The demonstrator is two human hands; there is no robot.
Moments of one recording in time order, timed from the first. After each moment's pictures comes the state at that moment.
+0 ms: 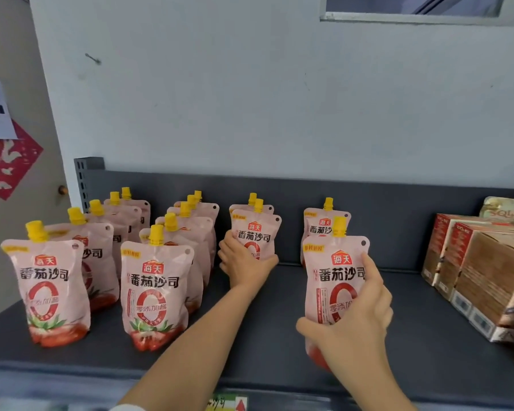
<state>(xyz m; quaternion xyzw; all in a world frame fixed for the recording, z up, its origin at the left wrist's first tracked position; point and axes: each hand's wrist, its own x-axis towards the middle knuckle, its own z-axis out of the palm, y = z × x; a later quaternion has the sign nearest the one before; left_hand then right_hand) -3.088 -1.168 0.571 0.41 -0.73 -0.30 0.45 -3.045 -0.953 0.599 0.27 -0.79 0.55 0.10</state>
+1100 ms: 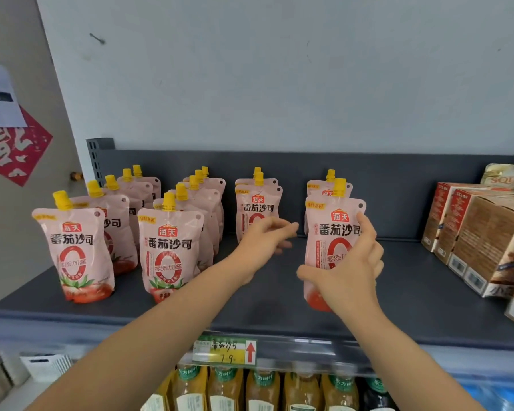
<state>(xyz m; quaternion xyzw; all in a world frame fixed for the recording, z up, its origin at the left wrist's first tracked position) -3.011 -1.106 0.610 0.18 -0.76 -0.56 0.25 -3.046 -0.956 0.601 0.26 -0.78 0.56 0.07</state>
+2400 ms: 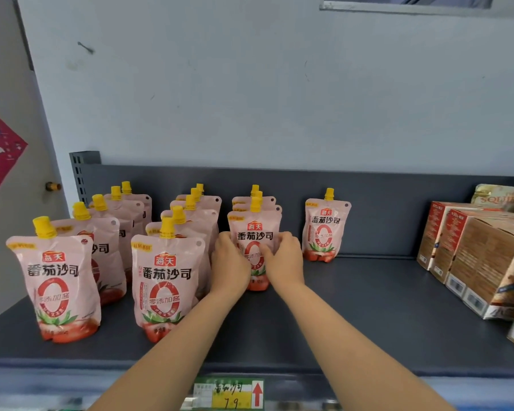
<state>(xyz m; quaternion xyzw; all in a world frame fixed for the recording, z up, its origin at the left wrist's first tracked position) -3.022 -1.170 0.580 0.35 -0.76 -0.34 0.43 -3.086 -1.091 0.595 0.31 -0.79 0.53 0.04</state>
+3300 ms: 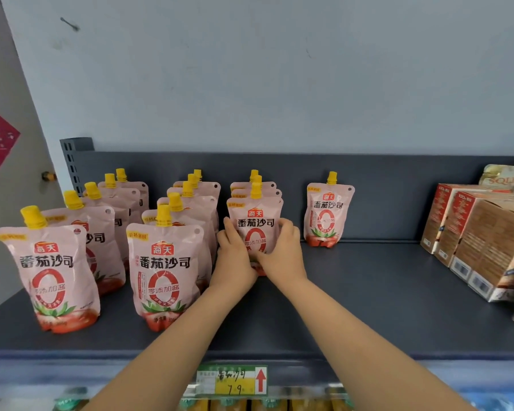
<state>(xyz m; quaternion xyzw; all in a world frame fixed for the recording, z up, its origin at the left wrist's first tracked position) -3.010 -1.160 0.575 0.33 -0.87 -0.23 0.29 -3.081 -1.090 0.581 0.35 -0.79 0.51 0.03</state>
